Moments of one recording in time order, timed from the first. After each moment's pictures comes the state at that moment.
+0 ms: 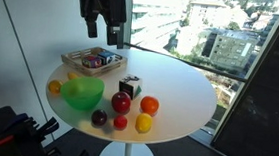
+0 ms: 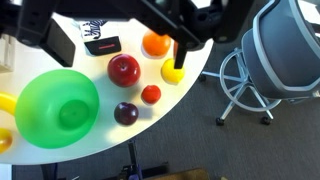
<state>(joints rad) -0.18 -0.50 -0.19 -2.43 -0.18 1.90 -0.06</state>
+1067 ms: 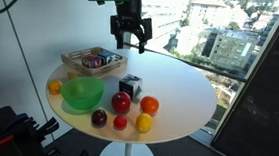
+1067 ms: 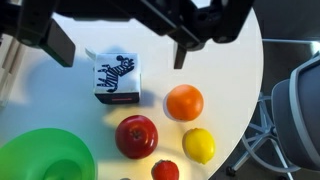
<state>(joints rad) -0.09 -0.13 -0.16 -2.26 -0.10 2.18 -0.18</state>
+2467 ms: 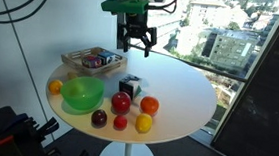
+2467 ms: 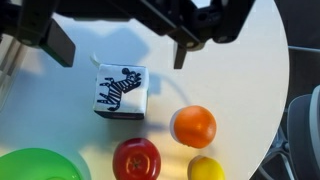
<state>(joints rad) -0.09 0.04 -0.14 -2.12 -0.06 2.18 -0.28</state>
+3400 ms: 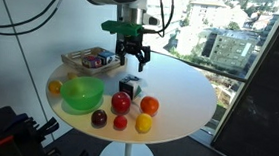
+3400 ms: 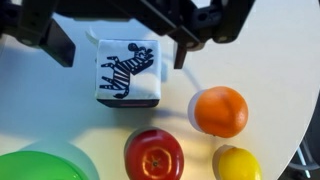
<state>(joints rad) -0.09 0.17 -0.10 -2.11 -0.06 2.22 -0.18</state>
